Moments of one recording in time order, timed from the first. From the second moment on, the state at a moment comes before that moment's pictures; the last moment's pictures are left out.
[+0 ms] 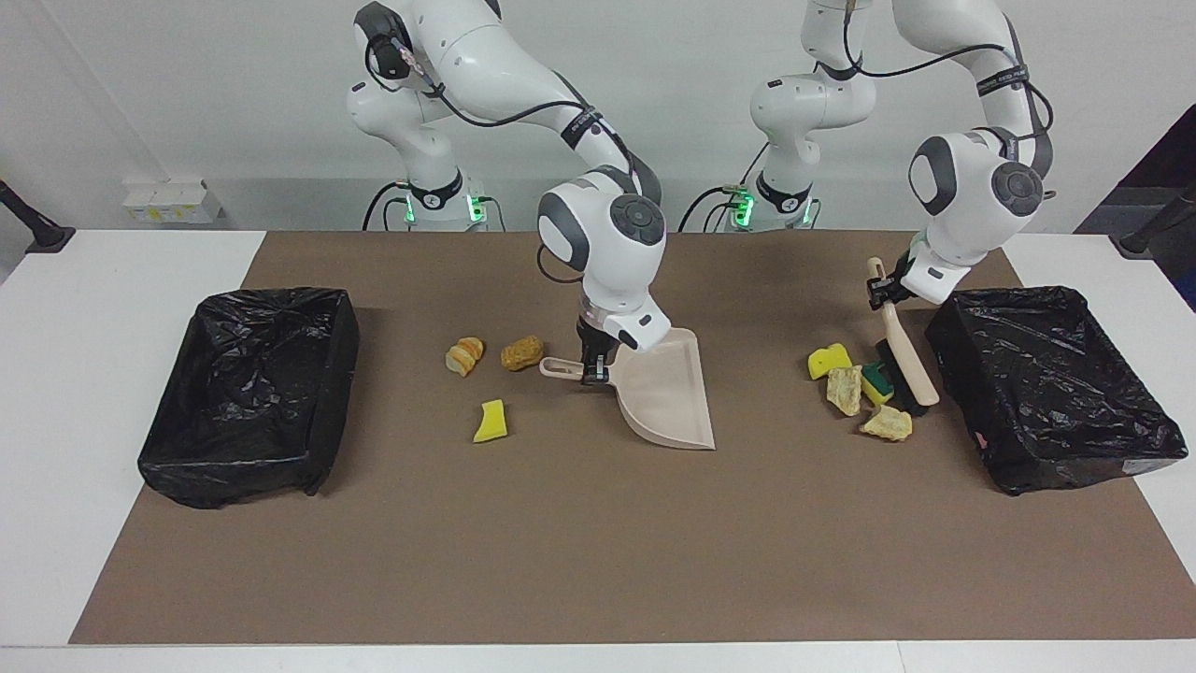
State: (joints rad) left arm 0.07 -0.12 0.00 -2.36 0.01 2.02 -0.02; right arm 0.50 0.49 0.11 -1.54 -0.22 1.93 -0.91
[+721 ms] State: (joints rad) left arm -0.31 -0.11 -0.02 -2.39 -0.19 2.10 -0.24; right arm 0.50 0.49 0.11 -1.58 -0.22 2.01 -0.90
